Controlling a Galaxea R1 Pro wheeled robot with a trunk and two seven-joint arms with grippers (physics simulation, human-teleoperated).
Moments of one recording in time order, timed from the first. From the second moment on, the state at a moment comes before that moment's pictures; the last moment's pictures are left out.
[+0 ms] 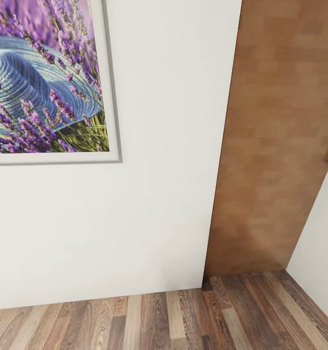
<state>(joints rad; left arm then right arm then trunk) 0.04 -0.02 -0.03 -0.55 -0.02 -0.11 0.01 -0.03 -0.01 0.01 -0.35 0.00 -0.28 0.00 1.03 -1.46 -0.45</state>
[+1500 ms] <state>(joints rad) -0.52 -0.08 -0.04 -0.86 0.08 0.60 0.05 -0.21 -0.02 0.03 -0.96 0.00 -0.02 -0.01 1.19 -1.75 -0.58</state>
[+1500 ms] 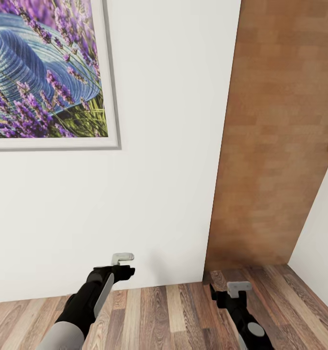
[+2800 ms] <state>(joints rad) -0.59 -0.07 0.05 -0.86 0.08 0.93 0.12 -0.27 -0.02 0.03 -1.18 0.00 0.55 -0.01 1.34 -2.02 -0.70</state>
